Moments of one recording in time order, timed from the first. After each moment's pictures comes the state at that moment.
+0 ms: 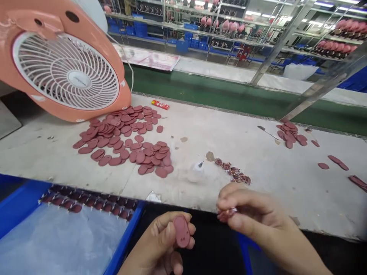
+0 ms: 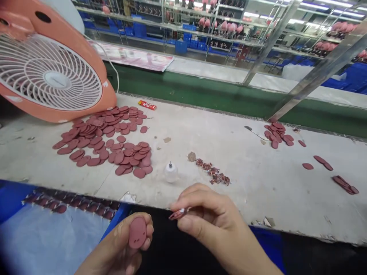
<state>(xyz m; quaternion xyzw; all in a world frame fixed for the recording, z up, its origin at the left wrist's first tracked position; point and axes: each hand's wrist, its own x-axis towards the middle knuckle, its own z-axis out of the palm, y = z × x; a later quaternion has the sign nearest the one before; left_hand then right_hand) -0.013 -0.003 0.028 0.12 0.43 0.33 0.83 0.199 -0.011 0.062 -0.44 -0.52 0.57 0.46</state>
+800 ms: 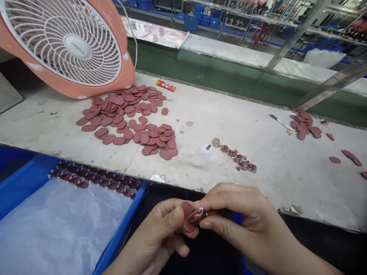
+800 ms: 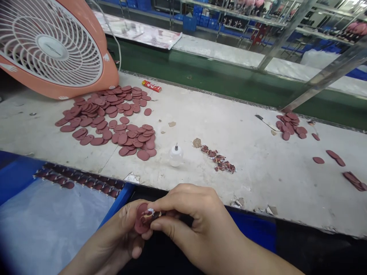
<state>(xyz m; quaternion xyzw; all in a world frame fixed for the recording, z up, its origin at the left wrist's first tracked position) -0.012 -0.010 0.033 0.11 0.41 0.31 0.85 0.174 -0.007 0.066 -0.43 -0.68 0.48 0.35</state>
